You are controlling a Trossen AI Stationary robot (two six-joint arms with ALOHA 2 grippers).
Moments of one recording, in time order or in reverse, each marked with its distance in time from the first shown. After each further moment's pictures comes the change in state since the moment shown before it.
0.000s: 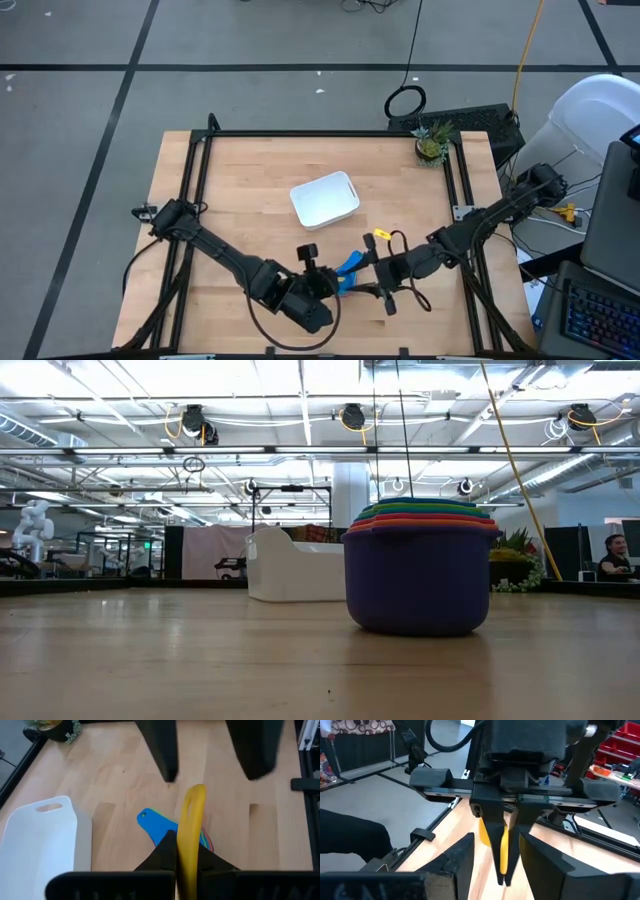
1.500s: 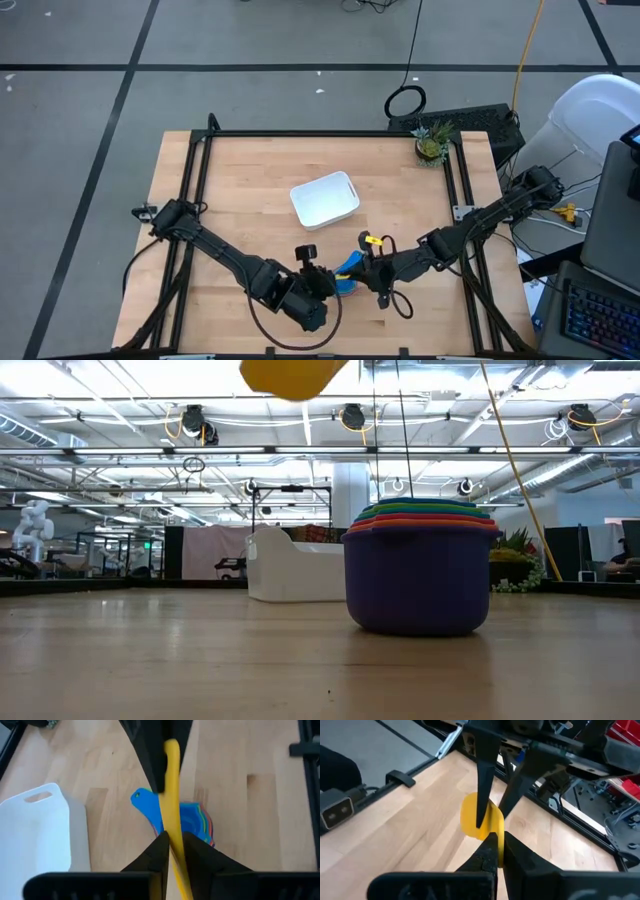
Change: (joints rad) left arm -0.003 0.001 0.000 -0.101 0.103 0.021; right arm -0.016 0.046 0.000 -0.136 0.056 -0.182
